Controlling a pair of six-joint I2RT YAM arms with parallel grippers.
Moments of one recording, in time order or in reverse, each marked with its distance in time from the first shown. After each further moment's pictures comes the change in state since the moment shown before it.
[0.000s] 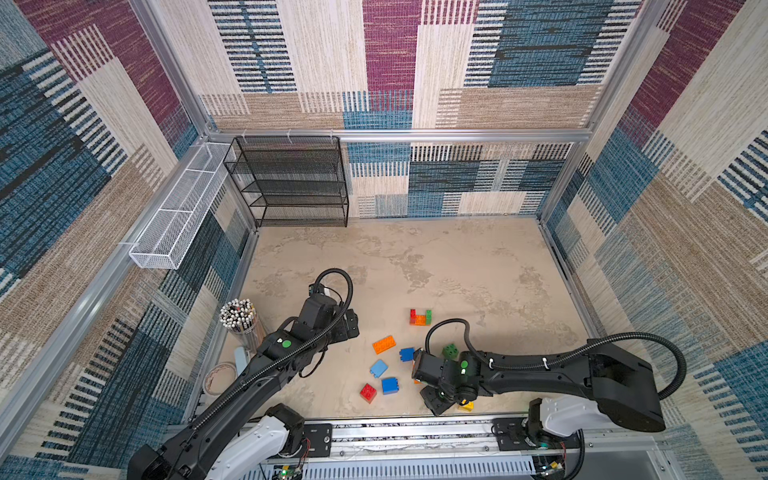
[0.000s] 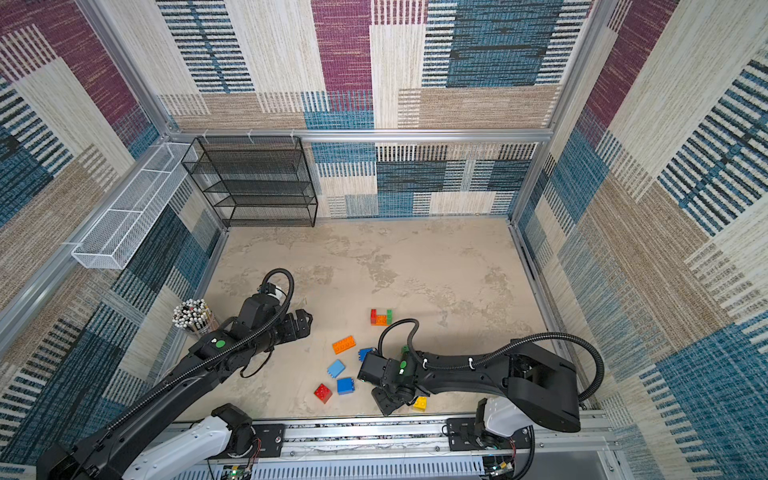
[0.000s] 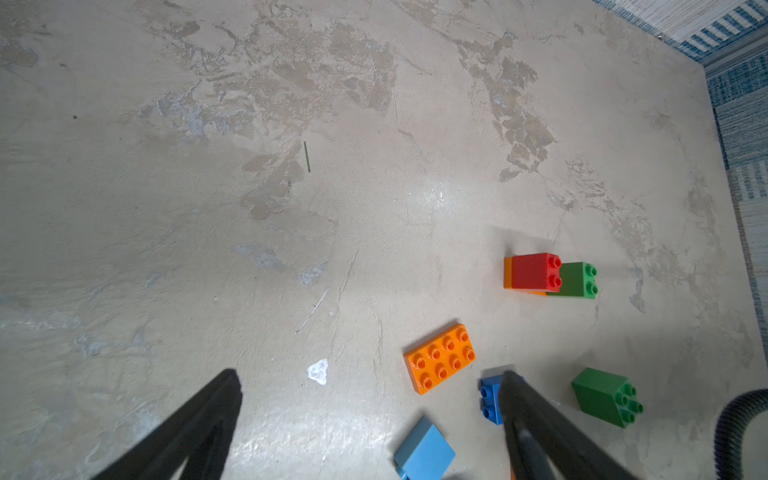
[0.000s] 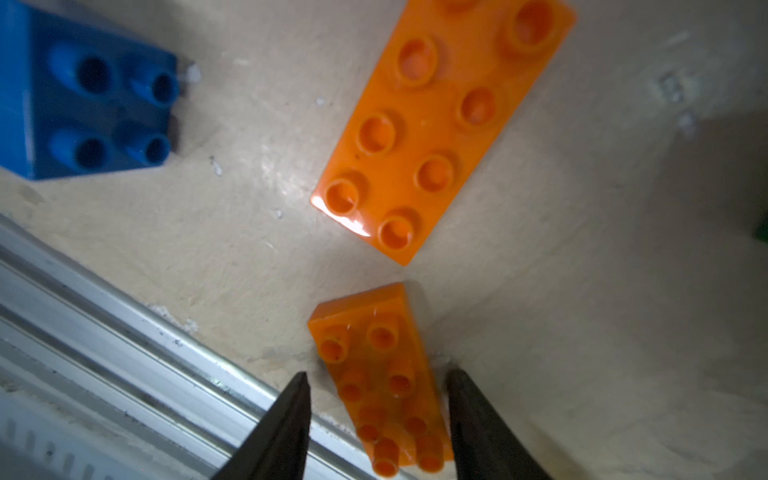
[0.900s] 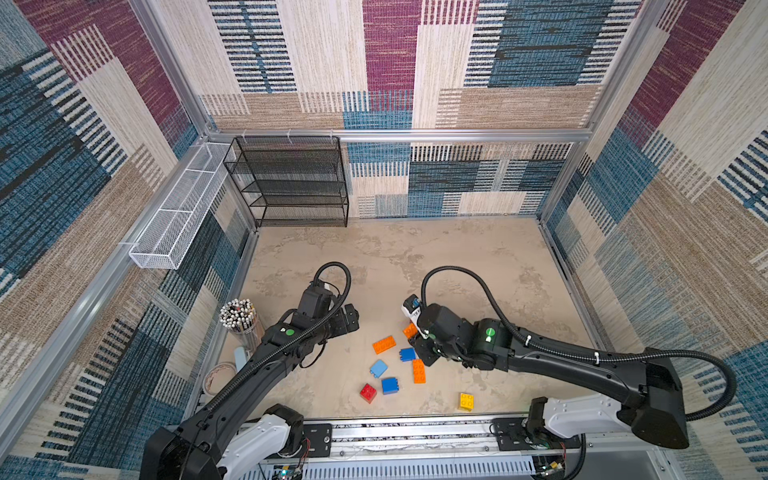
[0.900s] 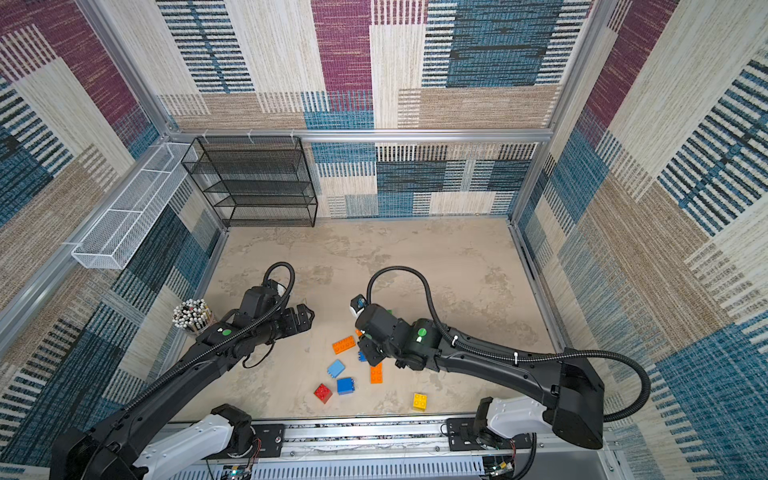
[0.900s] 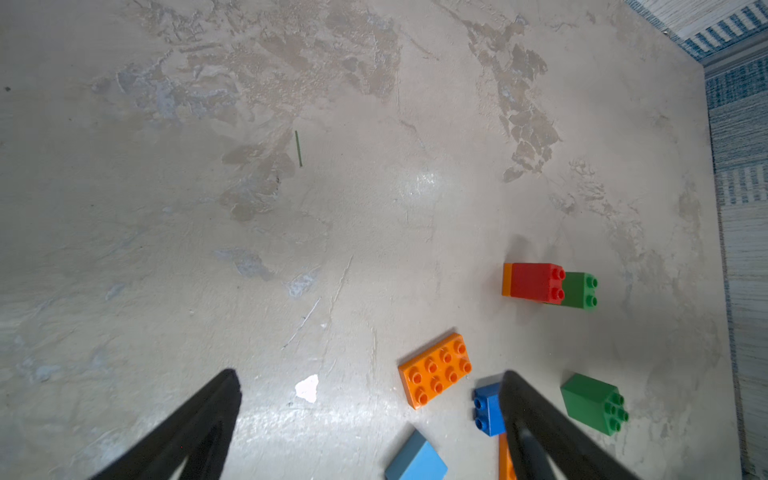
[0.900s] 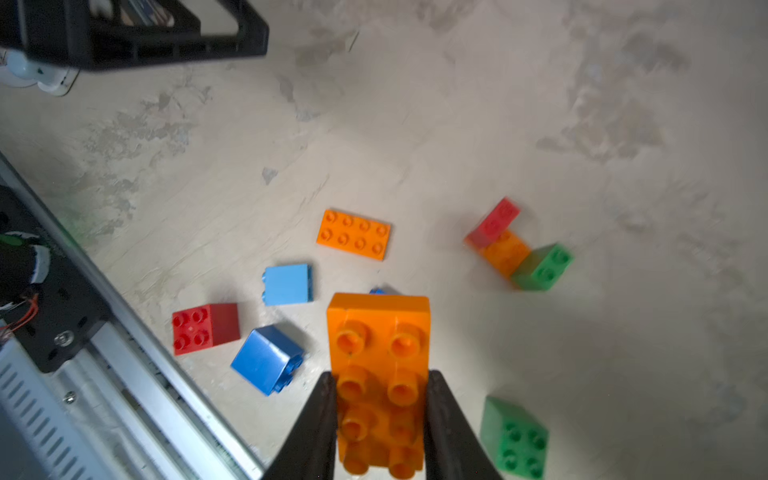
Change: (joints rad) left arm 0.124 0.097 0.006 0.069 0.159 0.028; right arm -0.200 -0.159 0.298 0.077 0.198 -0.434
